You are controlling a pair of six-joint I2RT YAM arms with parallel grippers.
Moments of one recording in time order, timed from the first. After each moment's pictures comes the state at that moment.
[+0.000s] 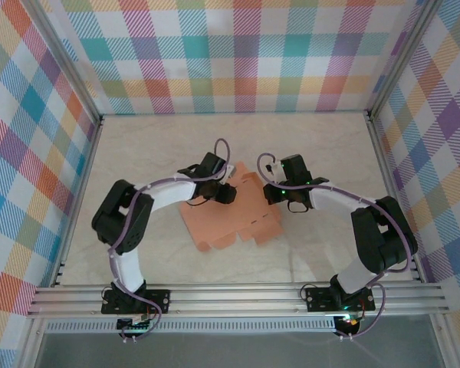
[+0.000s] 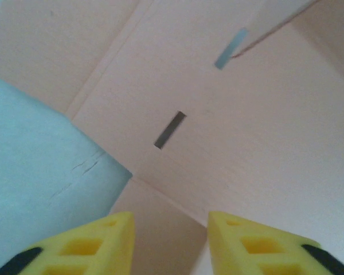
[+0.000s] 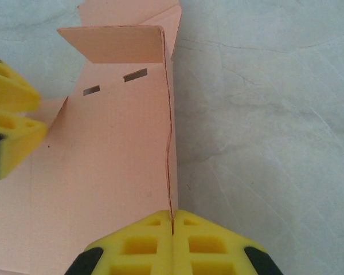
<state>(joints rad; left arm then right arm) -0.59 1.81 1.14 -0.31 0.16 -0.20 0.44 1.58 0.88 -0.19 -0.26 0.15</state>
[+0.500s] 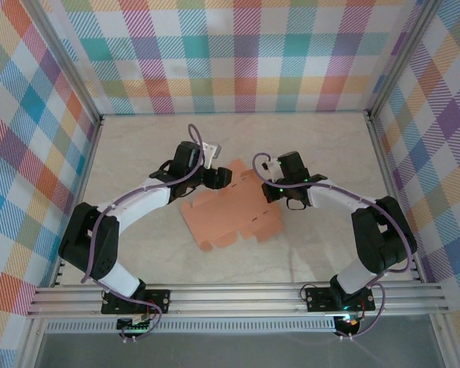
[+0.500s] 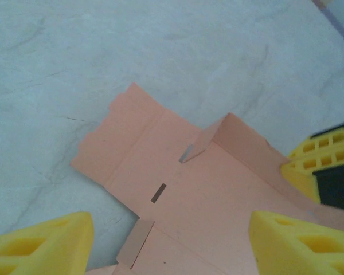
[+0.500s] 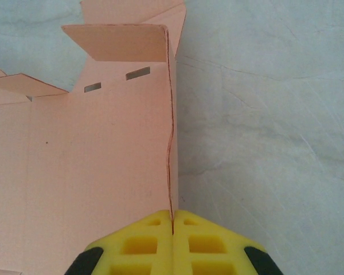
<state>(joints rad) -0.51 1.57 1.04 -0.12 0.23 -0.17 0.47 1.58 0.93 -0.23 -0.22 0.06</state>
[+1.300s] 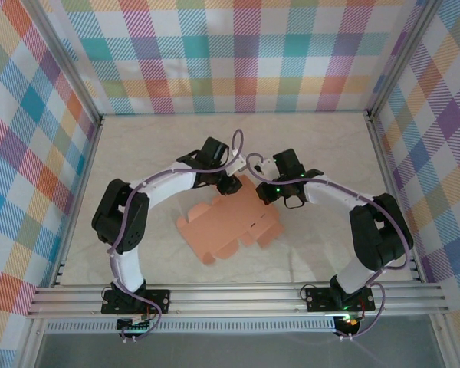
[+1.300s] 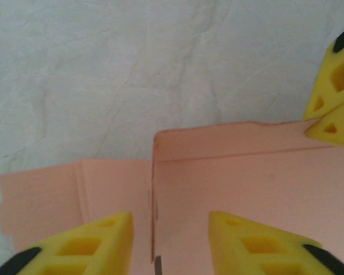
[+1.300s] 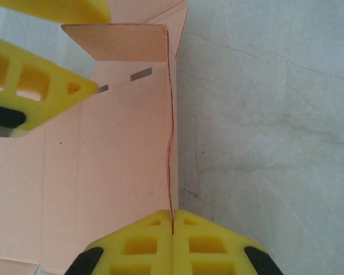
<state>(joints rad) -0.58 1.87 1.34 -0.41 0.28 0.33 0.50 1.62 1.00 -0.35 -0.32 -0.03</state>
